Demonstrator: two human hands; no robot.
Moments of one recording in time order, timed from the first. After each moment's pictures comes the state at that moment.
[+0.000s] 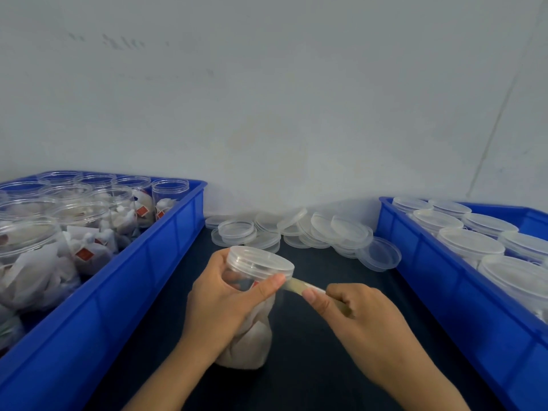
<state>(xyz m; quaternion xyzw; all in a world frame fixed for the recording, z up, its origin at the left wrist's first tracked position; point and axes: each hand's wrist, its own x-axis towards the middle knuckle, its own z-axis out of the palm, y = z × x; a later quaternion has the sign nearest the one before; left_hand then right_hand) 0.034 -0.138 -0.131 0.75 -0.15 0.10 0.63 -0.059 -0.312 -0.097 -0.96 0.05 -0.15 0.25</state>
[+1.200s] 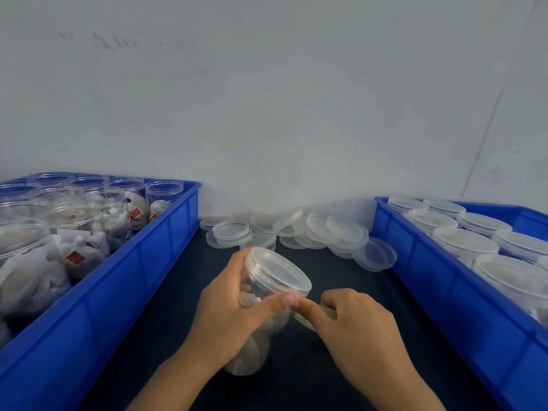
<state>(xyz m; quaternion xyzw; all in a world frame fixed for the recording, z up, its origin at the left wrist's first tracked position) 0.025 -0.145 -0.125 0.76 -0.28 0.05 0.58 -0.048 -0.305 -0.101 -0.97 0.11 -0.10 0.18</state>
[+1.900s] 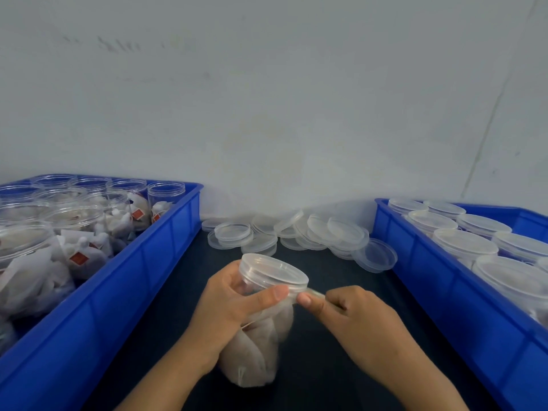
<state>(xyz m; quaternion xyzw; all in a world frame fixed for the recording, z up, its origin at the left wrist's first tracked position) 0.027 -0.139 -0.121 0.68 -0.23 -0.07 0.70 -0.049 -0.318 -0.100 -0.97 0.08 -0.08 0.23</state>
